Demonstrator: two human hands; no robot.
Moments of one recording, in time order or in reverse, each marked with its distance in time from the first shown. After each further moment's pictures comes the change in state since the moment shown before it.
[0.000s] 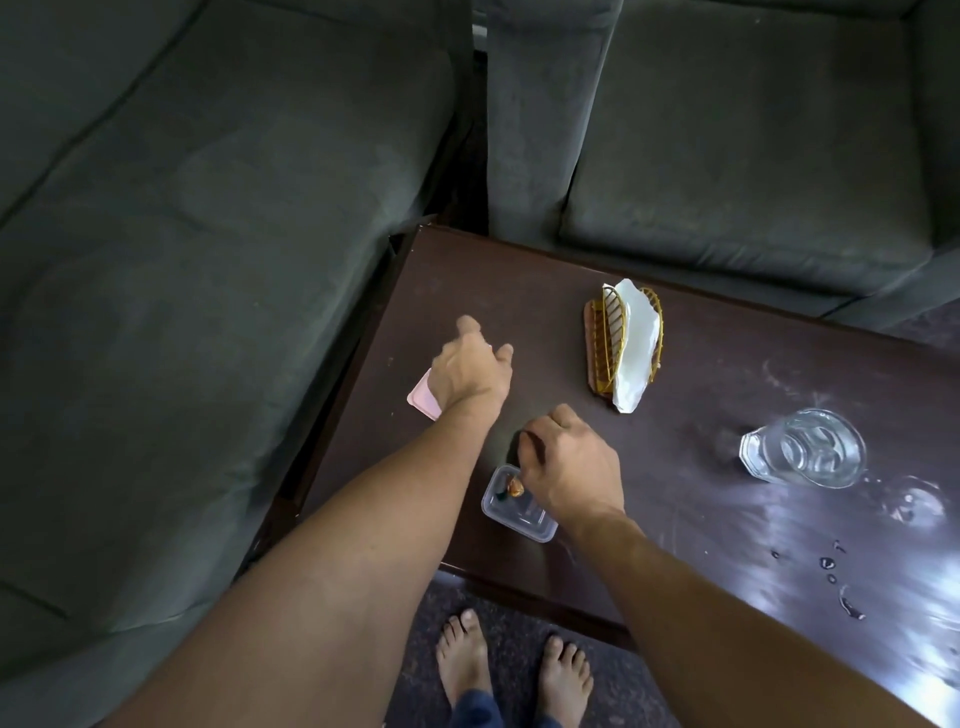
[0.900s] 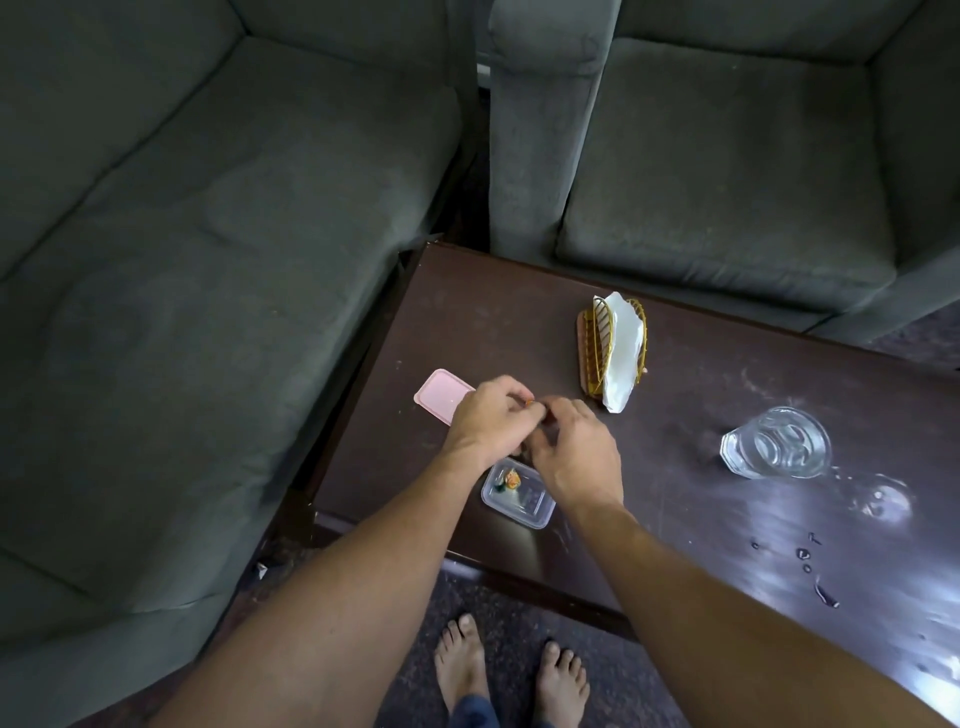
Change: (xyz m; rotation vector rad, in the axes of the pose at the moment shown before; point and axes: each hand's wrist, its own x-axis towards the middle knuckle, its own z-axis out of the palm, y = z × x) left_hand -0.068 -0.021 -0.015 -0.350 -0.345 0.153; right_hand -0.011 -0.003 -0.019 0.250 0.081 0.134
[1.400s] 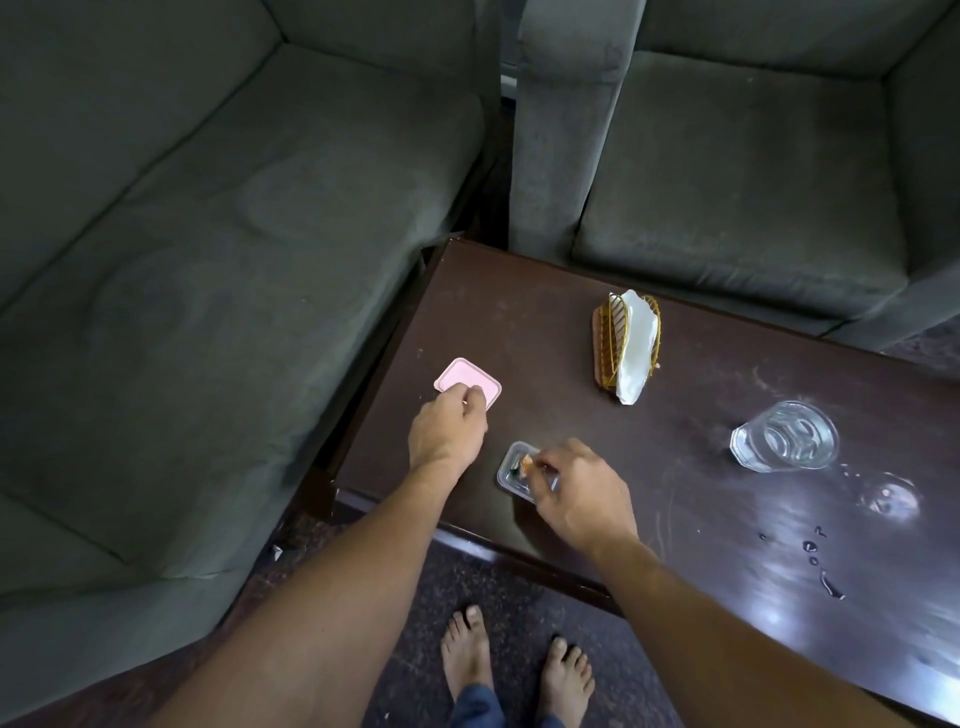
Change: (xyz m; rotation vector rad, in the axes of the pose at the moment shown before) left_hand -0.028 -0.045 -0.030 0.191 0.245 -0.145; right_hand -0.053 0.011 0.007 -0.153 -0.162 -0.093
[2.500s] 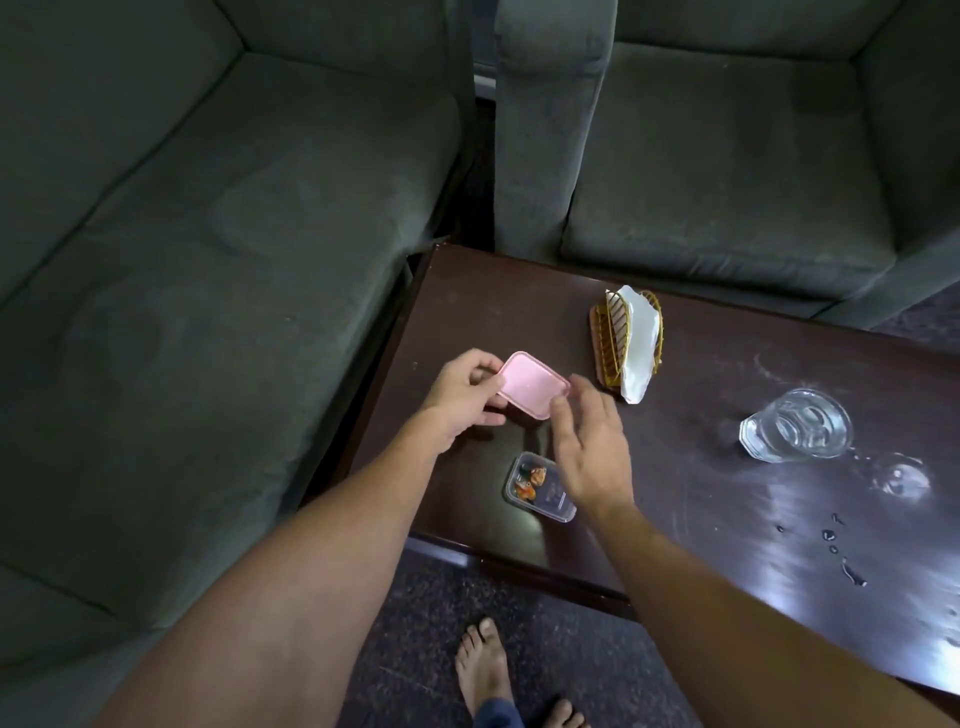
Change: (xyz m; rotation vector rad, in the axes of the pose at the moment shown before) left_hand 0.058 0.016 -0.008 -0.544 -0.331 0.050; right_hand 0.042 -0.015 0.002 0.441 0.268 0.169
